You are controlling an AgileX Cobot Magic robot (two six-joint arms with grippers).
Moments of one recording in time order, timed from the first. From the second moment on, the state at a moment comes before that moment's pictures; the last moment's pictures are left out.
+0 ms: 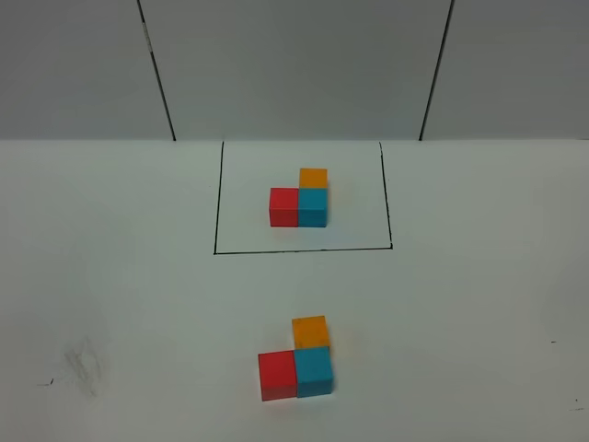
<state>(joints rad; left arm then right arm) 0.05 -0.01 -0.51 0.06 1.07 -0.08 0.46 0.07 -0.60 -0.11 1.04 0.12</state>
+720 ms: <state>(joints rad) 0.05 -0.01 -0.51 0.06 1.07 -0.08 0.16 0.00 -0.51 -0.11 1.10 0.10</state>
